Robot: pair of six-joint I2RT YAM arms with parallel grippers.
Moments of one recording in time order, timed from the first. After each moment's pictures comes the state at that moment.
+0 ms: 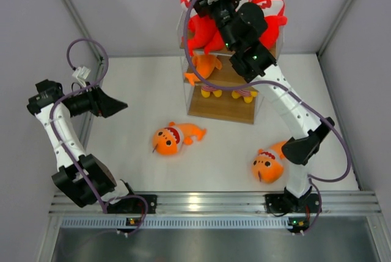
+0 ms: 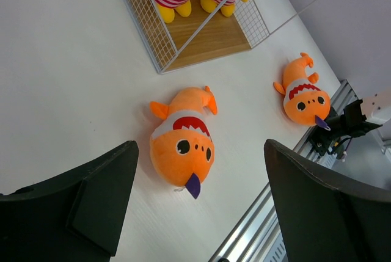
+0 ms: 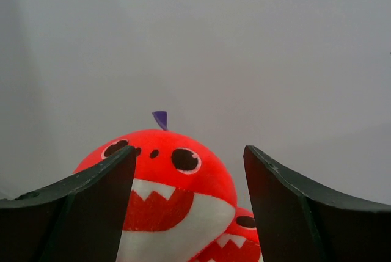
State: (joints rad) left arm 0.60 1.37 1.44 -1.35 1.28 0.71; right arm 0.74 1.88 2.28 0.06 0.30 -0.54
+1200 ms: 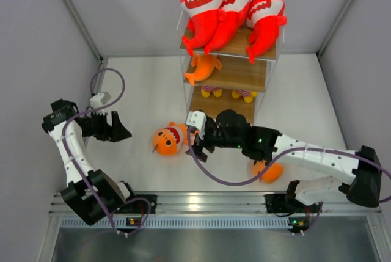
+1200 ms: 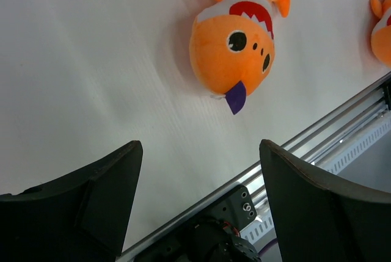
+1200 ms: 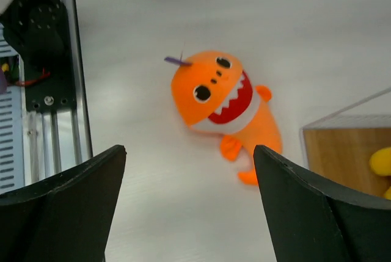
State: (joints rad) left arm 0.60 1.20 1.15 -1.33 0.87 0.75; right arm 1.13 1.24 1.12 -0.21 -0.15 -0.23
